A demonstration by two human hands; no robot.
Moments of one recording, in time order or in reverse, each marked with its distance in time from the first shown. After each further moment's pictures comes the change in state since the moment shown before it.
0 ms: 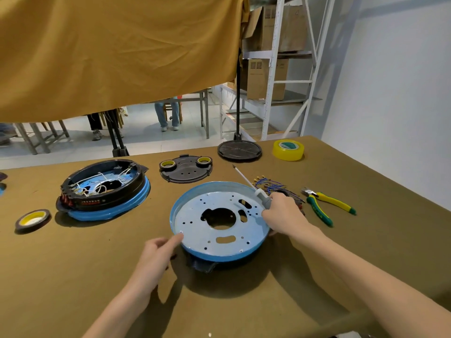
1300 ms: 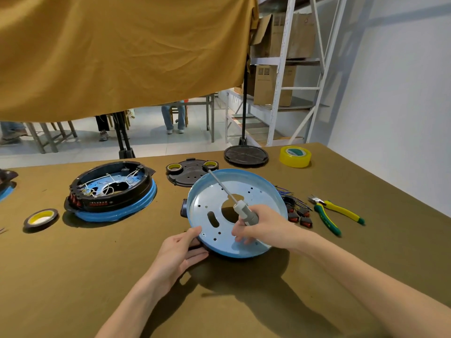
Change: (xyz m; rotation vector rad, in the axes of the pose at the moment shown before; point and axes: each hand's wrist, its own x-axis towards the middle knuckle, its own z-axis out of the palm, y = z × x) left_hand 0.037 0.003 0.021 -0.407 -0.241 -0.106; right_hand -0.030 -0.043 -0.002 0.401 -0.465 -0.323
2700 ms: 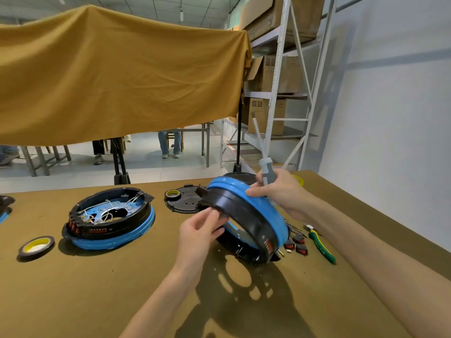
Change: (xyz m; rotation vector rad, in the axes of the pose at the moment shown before) left_hand -0.038 0.066 0.070 0.046 -0.045 0.538; right_hand 0.020 -0.072 -0.082 0.183 0.355 -0.098
